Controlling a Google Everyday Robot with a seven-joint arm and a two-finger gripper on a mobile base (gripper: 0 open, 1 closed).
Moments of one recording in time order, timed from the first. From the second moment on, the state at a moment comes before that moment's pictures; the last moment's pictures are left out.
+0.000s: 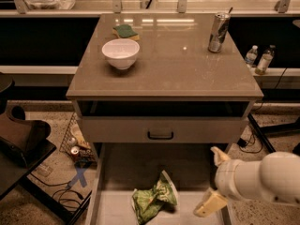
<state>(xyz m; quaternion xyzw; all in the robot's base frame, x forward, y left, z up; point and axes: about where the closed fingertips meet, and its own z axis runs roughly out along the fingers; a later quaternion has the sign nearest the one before) 0.394 -0.169 0.641 -0.54 0.79 0.07 0.29</state>
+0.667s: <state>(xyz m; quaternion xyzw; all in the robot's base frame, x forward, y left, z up) 0.421 -0.078 0.558 -0.54 0.76 0.13 0.33</state>
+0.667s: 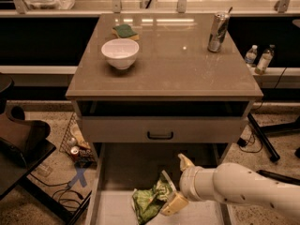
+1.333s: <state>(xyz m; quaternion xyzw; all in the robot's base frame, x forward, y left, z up) 0.430 -0.026 0.486 -0.54 0.76 0.15 0.32</state>
